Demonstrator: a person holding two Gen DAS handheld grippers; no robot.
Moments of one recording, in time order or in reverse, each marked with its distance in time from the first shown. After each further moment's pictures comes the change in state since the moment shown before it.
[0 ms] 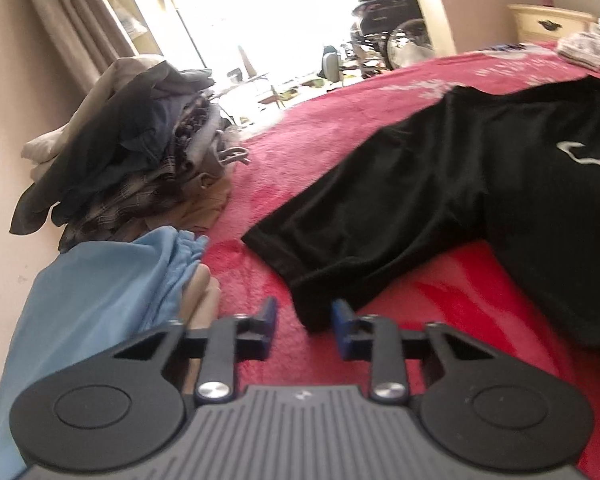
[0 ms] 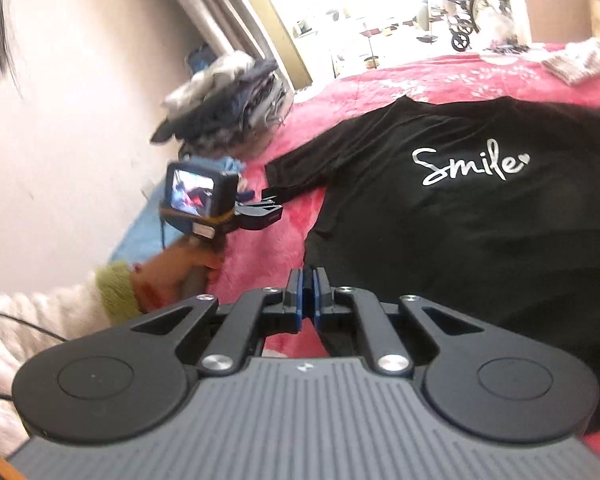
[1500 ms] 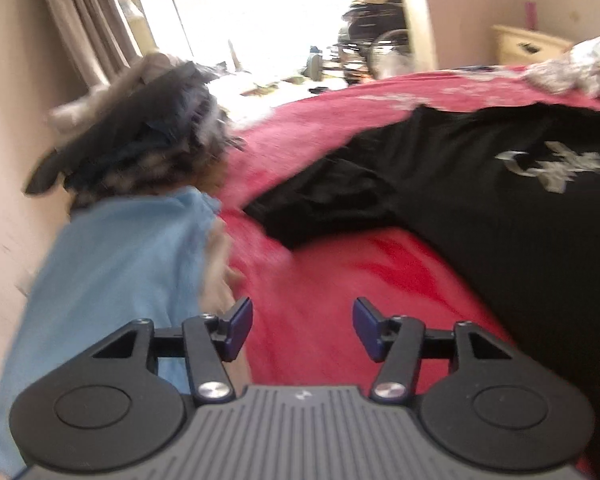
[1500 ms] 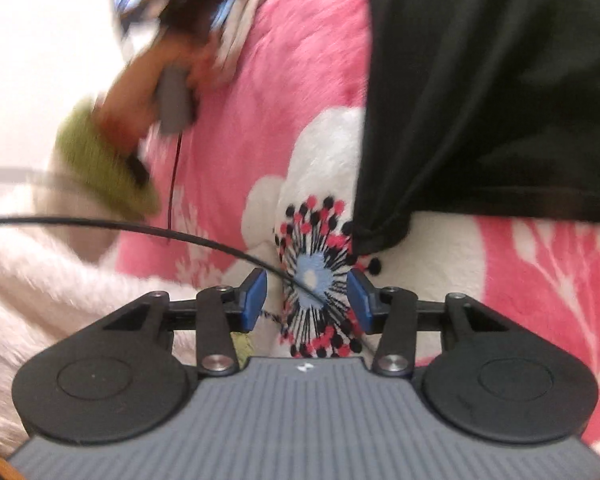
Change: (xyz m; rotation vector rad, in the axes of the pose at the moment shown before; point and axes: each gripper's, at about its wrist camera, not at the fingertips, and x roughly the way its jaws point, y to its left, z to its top) left arm -0.099 0.025 -0.036 -0.060 0.048 -0.224; right arm 0.062 0.019 -0.111 0.207 0.480 0.112
